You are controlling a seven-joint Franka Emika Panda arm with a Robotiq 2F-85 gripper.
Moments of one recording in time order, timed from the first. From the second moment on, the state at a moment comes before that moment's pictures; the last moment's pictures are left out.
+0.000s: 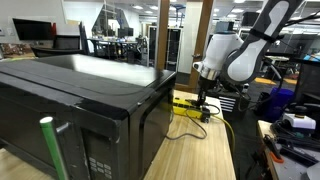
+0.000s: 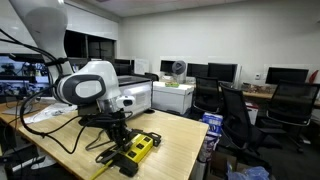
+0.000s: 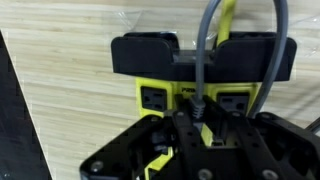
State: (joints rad) arm -0.12 0.25 -0.34 -2.61 -0.39 3.04 -0.22
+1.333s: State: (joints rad) arm -0.13 0.29 -0.17 -1.96 -0.40 1.60 -0.61
